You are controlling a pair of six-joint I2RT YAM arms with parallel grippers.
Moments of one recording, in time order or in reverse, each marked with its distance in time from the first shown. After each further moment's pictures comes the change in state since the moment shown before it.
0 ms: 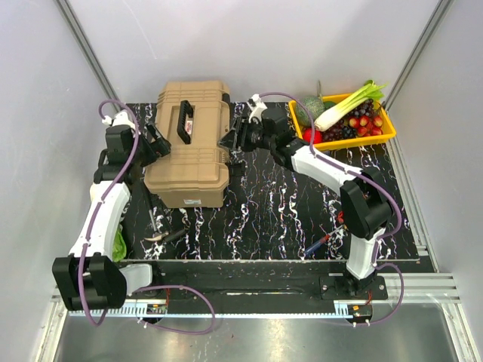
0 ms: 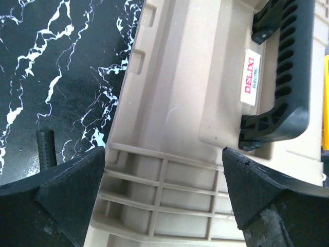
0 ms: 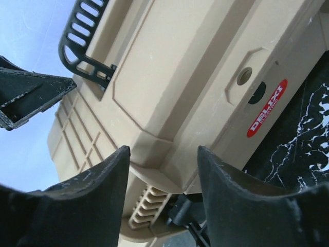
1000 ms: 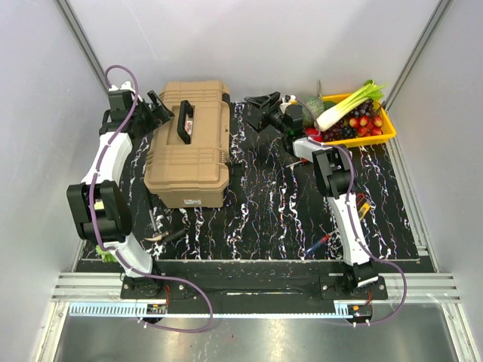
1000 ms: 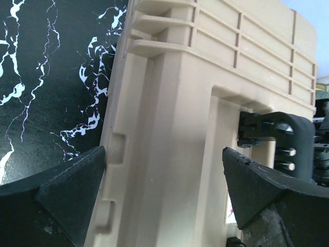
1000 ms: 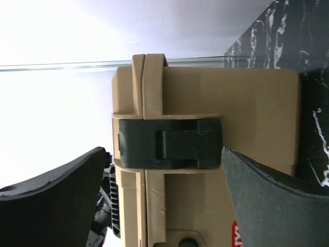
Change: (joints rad) left arm 0.068 0.523 0.476 0.007 0.174 -0.038; right arm -0.288 0.706 0.460 0.610 -0.106 1.015
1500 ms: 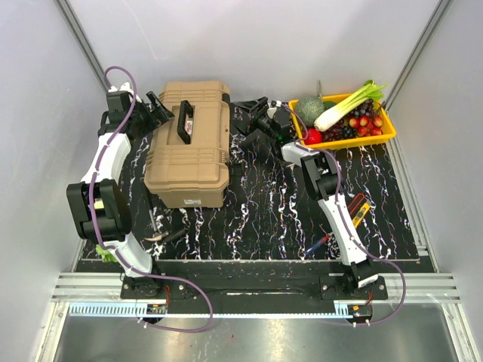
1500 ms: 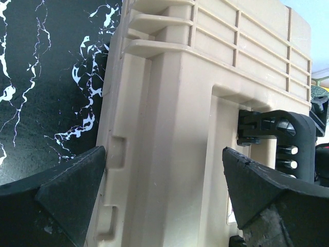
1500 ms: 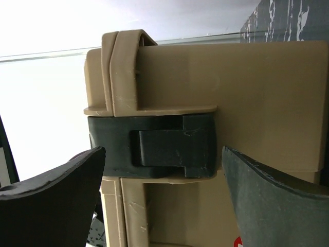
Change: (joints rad) left arm 0.012 0.021 -0.013 0.029 0.068 0.000; right arm 0.062 0.161 0.183 0.057 0.001 0.136
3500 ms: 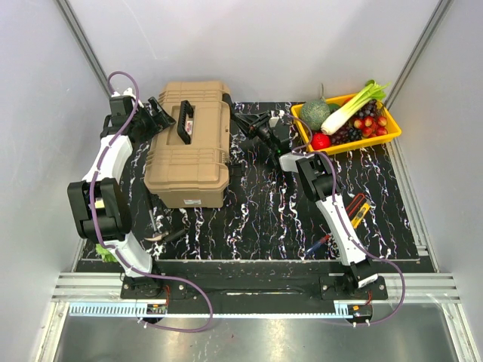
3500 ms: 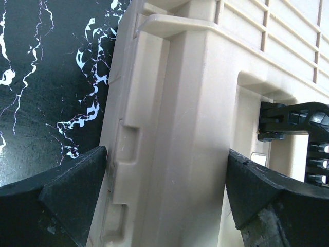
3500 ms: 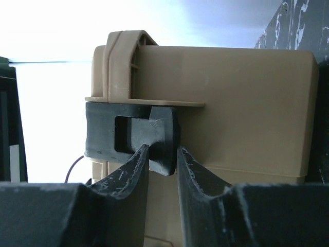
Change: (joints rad) left arm -0.002 0.008 -0.045 0.000 -0.009 0.004; right arm 0.027 0.045 -0.114 0.286 0.133 0.031
